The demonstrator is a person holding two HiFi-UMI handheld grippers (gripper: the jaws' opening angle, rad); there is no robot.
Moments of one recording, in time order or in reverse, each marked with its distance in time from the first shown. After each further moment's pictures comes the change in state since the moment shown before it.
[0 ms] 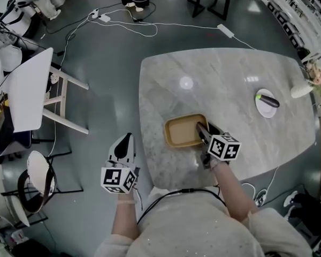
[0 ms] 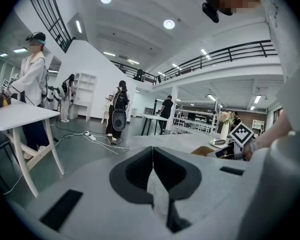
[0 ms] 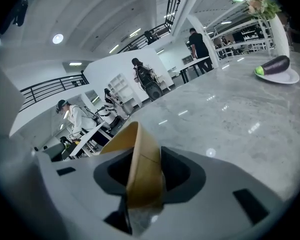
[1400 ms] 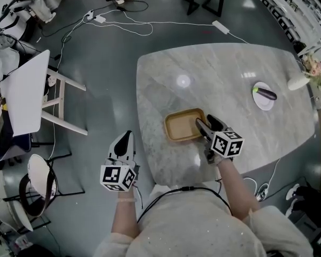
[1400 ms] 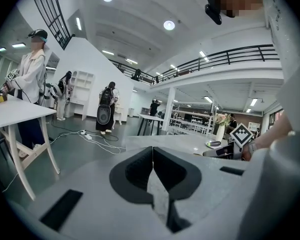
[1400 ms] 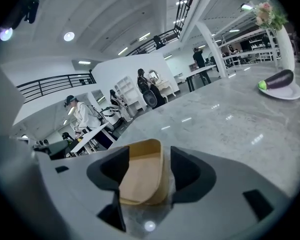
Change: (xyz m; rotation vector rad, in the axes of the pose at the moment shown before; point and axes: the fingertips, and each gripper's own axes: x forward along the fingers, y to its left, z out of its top) left arm -0.003 -0.003 0.002 -0.015 -0.004 -0.045; right arm -0.016 0.006 0.011 -0.087 -0.052 0.032
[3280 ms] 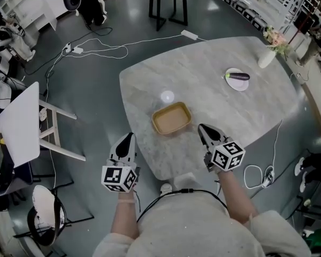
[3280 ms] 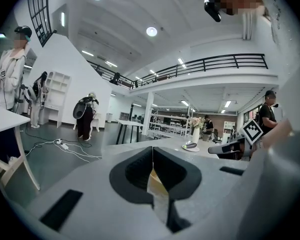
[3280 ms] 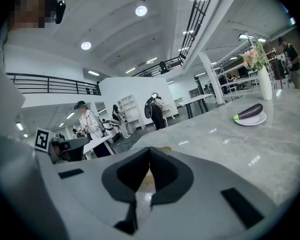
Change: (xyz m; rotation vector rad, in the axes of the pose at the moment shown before) left arm -0.019 -0.053 0.024 0.092 -0.050 -0.256; right arm -0.123 0.057 -0.006 -0.106 -0.269 -0.047
